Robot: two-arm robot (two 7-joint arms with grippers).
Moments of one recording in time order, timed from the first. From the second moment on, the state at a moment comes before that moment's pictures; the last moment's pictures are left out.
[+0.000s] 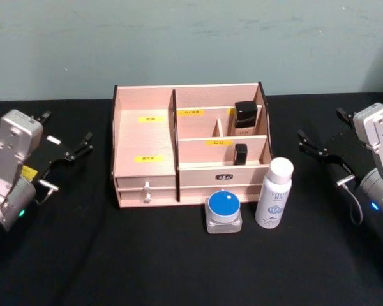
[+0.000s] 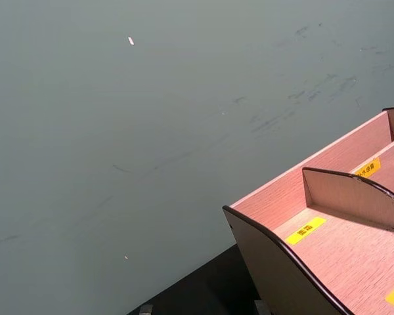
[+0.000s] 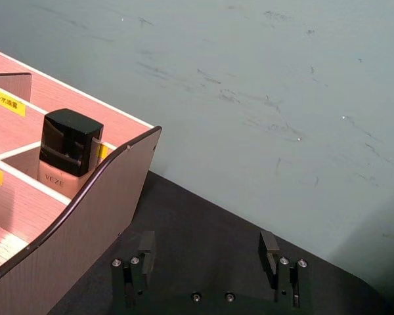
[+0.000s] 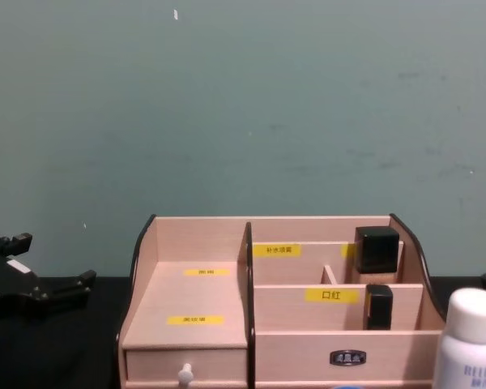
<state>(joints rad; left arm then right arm) -0.20 0.60 0.45 -1.41 -0.25 -0.12 0.03 0.20 0.60 -0.45 -1.41 0.25 -0.12 -0.03</state>
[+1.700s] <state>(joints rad) -0.20 0.60 0.45 -1.41 -0.25 -0.12 0.03 -0.27 0.76 -0.23 -1.92 0.41 -0.23 0.13</state>
